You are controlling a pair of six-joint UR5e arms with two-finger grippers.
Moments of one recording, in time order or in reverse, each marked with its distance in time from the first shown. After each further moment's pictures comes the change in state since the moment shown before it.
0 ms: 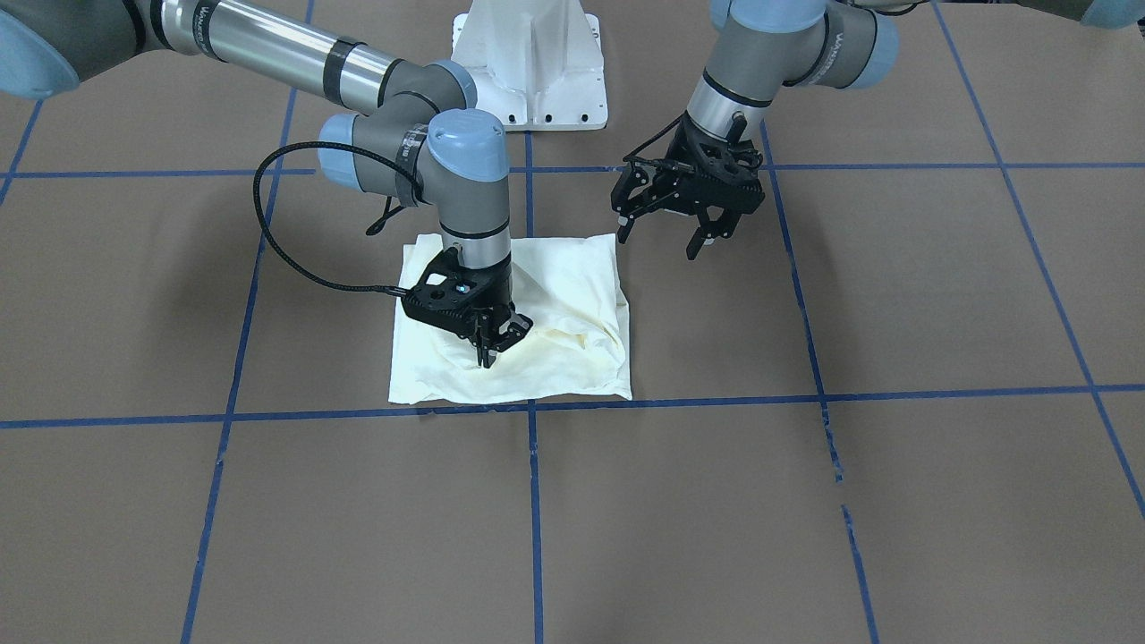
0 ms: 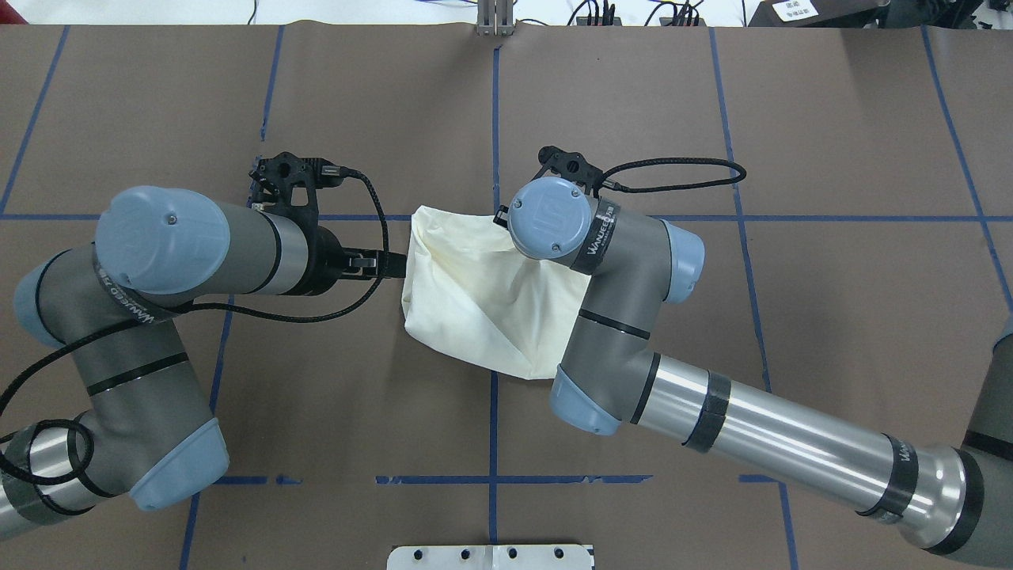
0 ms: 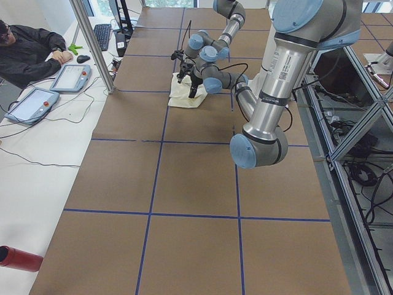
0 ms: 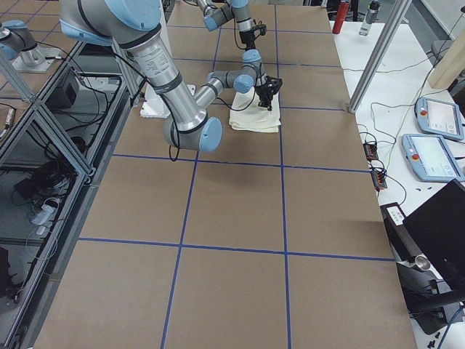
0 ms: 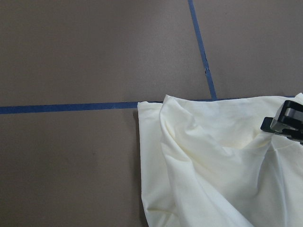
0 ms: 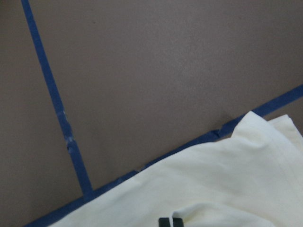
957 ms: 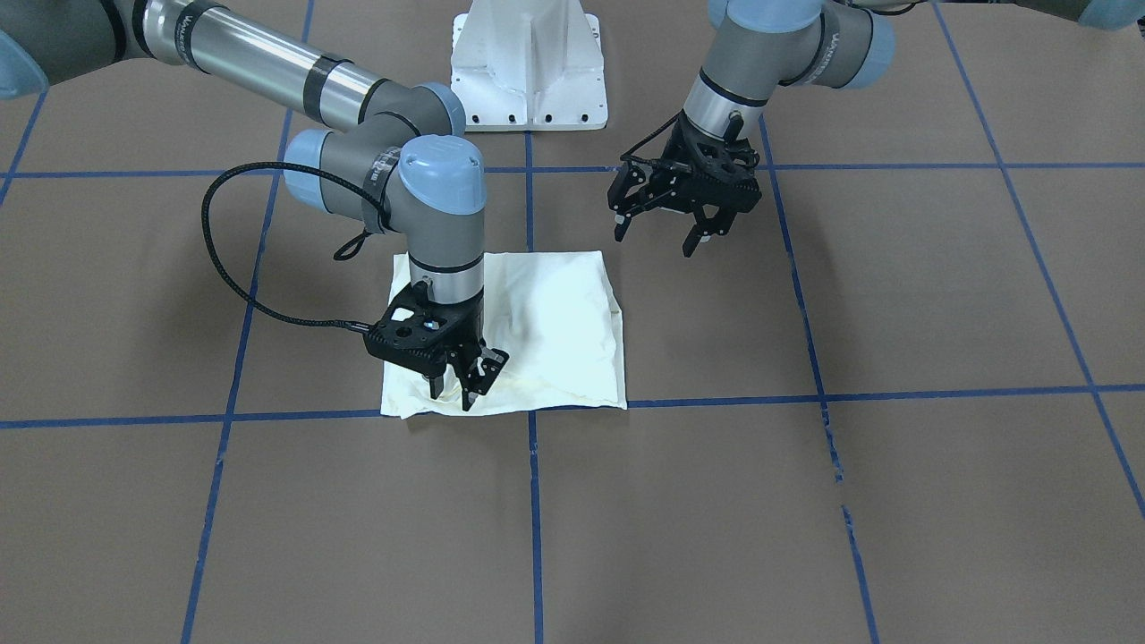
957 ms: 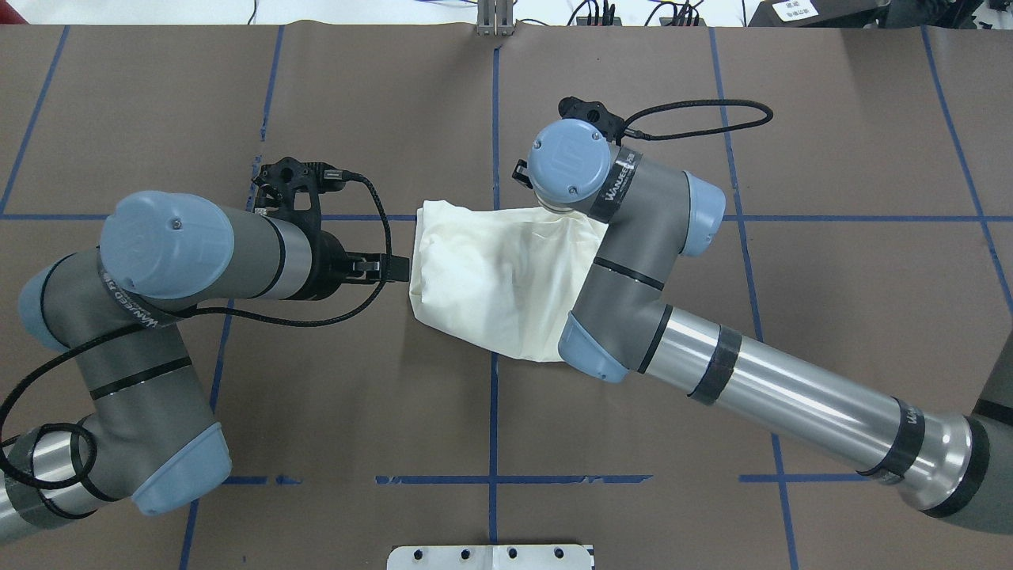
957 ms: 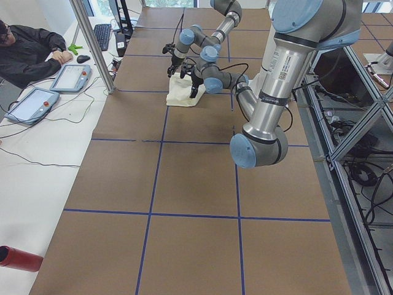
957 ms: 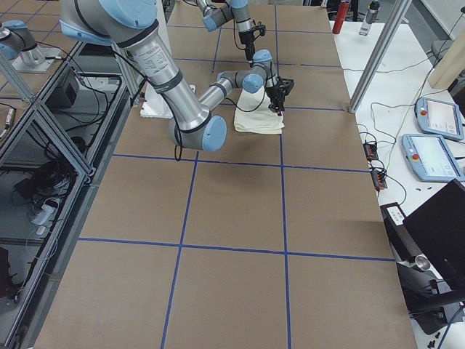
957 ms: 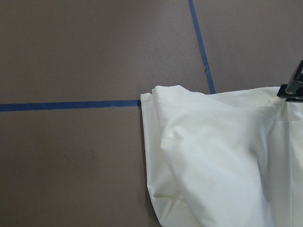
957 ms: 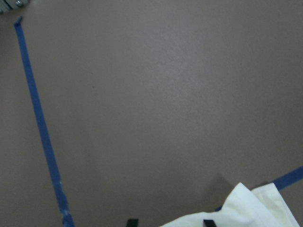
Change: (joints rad) left arm 0.012 -0.002 0.003 -0.005 -0.001 -0.042; right arm 0.094 0.027 -0.020 -0.033 0.039 -0.120
